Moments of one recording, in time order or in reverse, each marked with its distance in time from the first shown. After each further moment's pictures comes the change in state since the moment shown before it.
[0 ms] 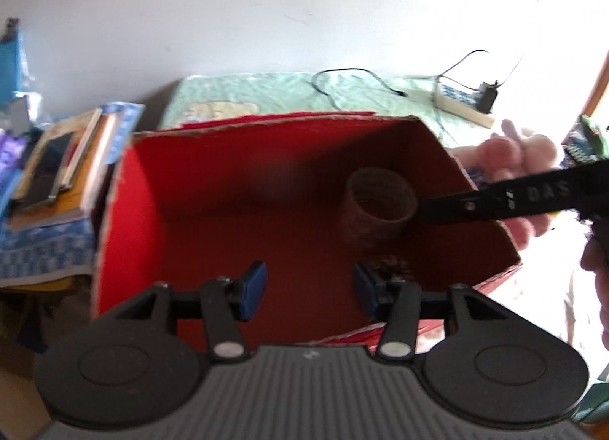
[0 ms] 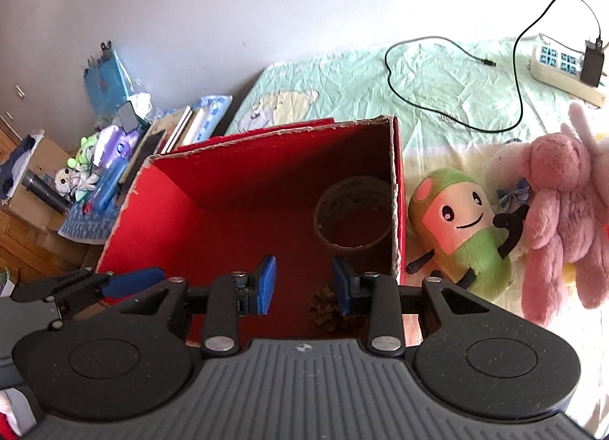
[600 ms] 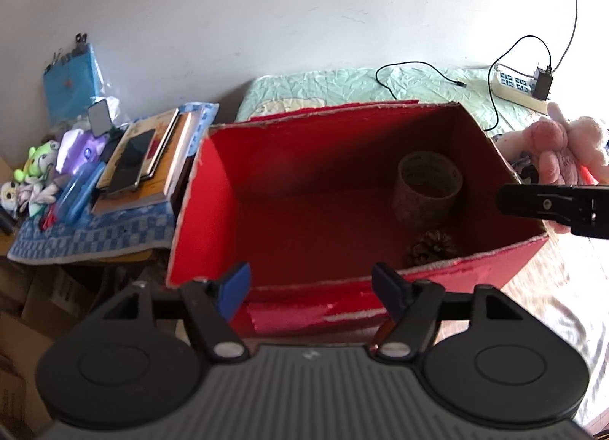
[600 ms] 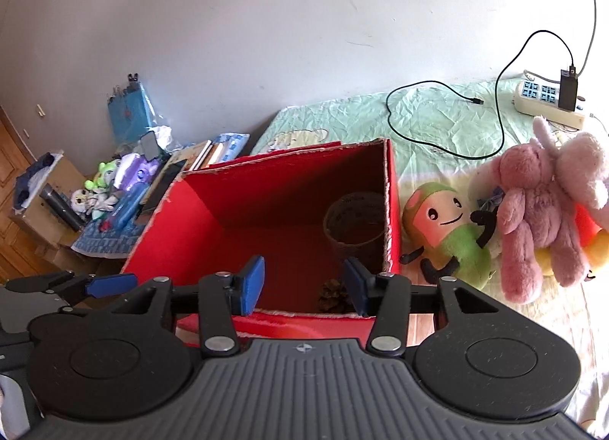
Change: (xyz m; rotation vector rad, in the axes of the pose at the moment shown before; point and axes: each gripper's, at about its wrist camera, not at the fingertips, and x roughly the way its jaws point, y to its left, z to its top) left arm -0.036 -0.031 -0.019 -0.004 0.017 0.267; right arm -0.046 0.005 -0.040 -0.020 -0.166 0.021
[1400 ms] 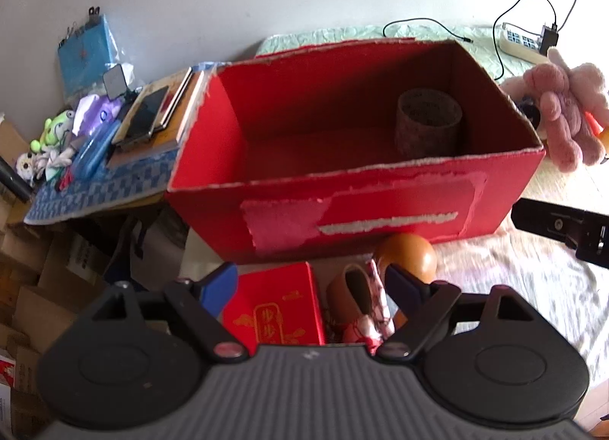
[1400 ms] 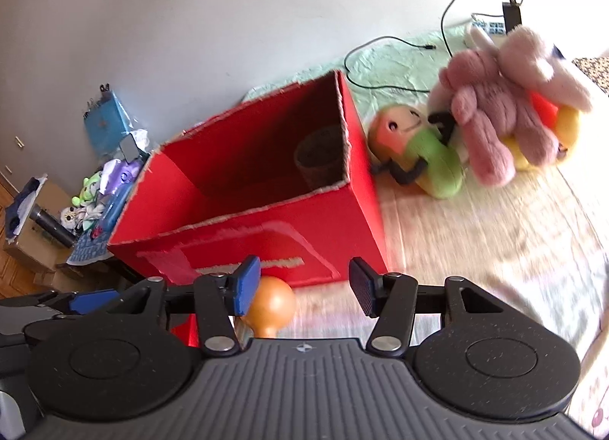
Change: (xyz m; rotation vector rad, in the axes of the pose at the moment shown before) left arm -0.009 -0.019 -0.046 0.009 0.102 0.060; right arm -0.016 -0.007 -0.070 0.168 0.003 -0.075
